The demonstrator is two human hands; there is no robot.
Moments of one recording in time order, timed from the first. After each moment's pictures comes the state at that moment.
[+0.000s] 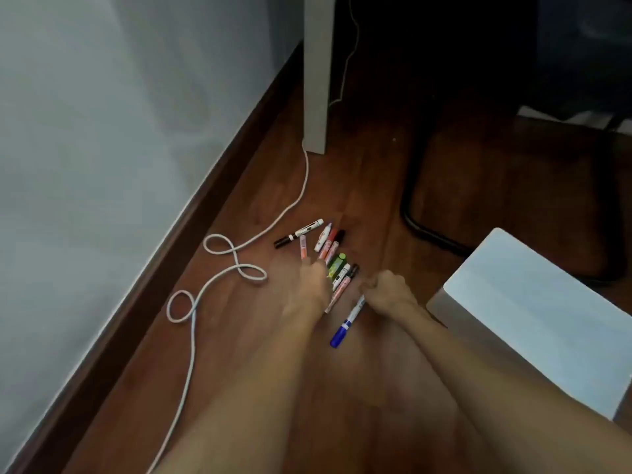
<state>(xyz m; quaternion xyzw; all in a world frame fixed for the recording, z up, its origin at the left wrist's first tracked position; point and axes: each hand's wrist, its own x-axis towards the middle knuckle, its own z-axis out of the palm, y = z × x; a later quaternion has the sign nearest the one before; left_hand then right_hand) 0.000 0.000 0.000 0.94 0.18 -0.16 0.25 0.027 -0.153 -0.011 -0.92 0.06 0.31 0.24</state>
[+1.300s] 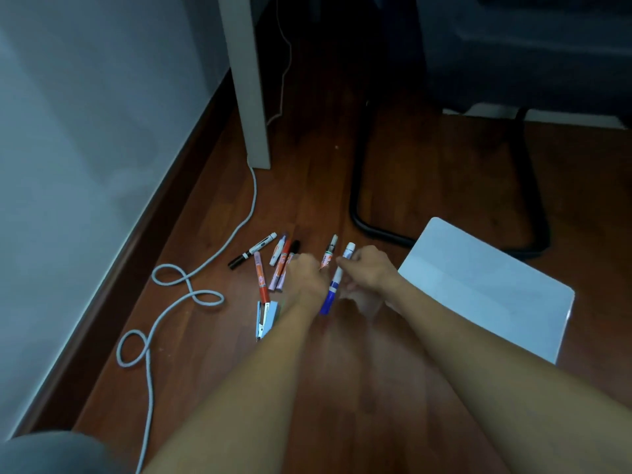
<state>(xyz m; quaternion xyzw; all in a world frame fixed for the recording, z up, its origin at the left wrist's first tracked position) 0.026 -0.067 0.024 0.91 0.18 -0.08 0.35 0.057 -0.193 0.033 -0.88 0.10 0.26 0.40</state>
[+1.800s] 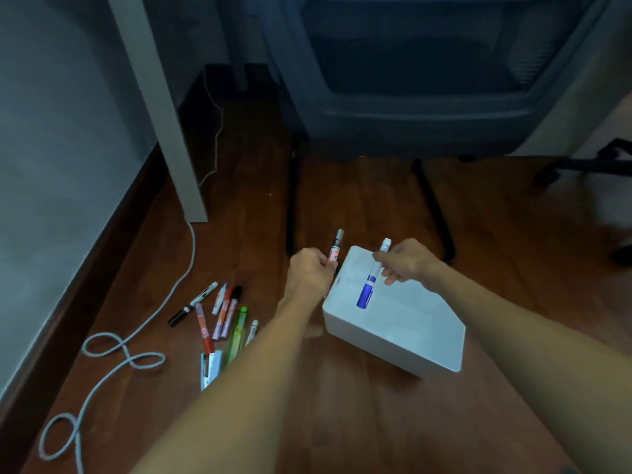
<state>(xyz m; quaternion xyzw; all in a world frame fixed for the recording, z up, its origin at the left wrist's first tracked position) 0.057 -0.180 0.100 0.90 0.06 -0.11 0.43 0.060 -0.371 0.115 -0.87 0.22 0.19 0.40</state>
